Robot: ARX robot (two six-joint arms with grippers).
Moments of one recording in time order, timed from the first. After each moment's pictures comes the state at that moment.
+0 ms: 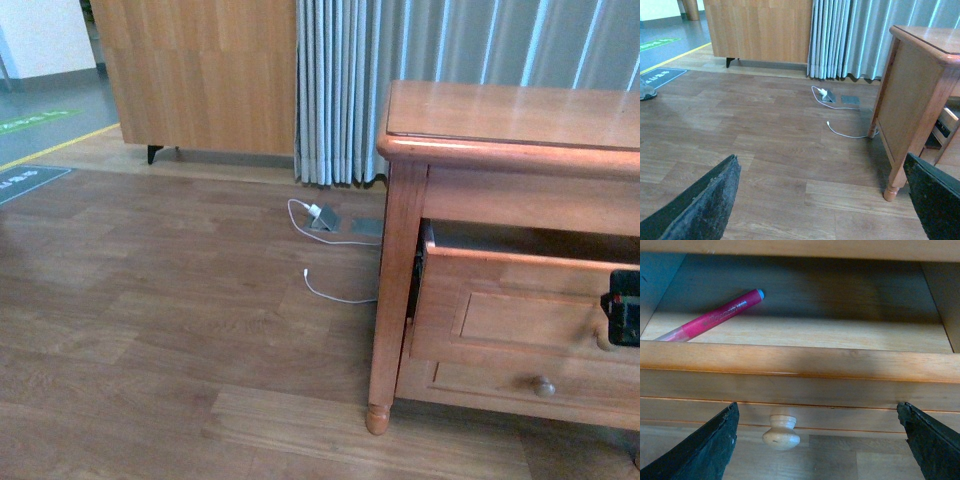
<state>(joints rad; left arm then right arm) 0.00 0.00 0.02 0.00 0.00 0.00 -0.09 1.91 0.75 0.70 -0.02 0.00</state>
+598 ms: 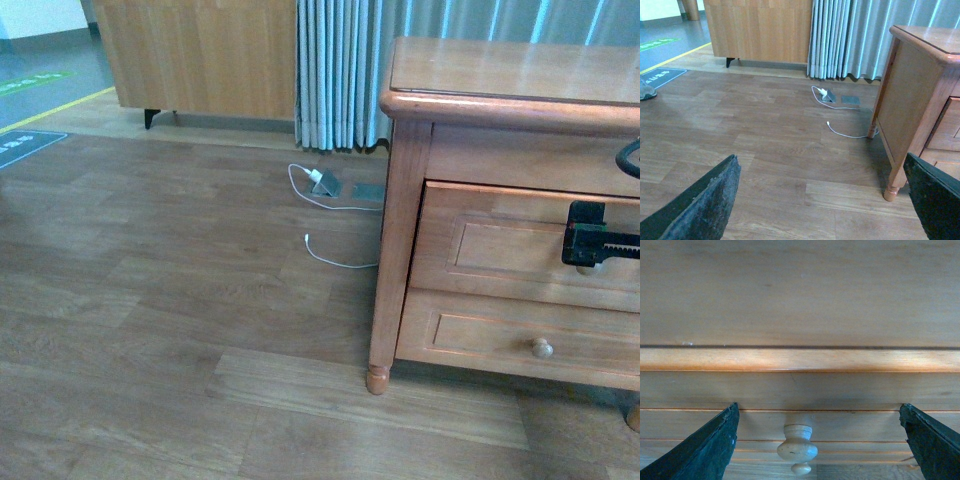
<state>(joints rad) 0.00 0.00 0.02 0.00 0.00 0.00 -0.06 2.12 0.96 0.79 0.03 0.04</state>
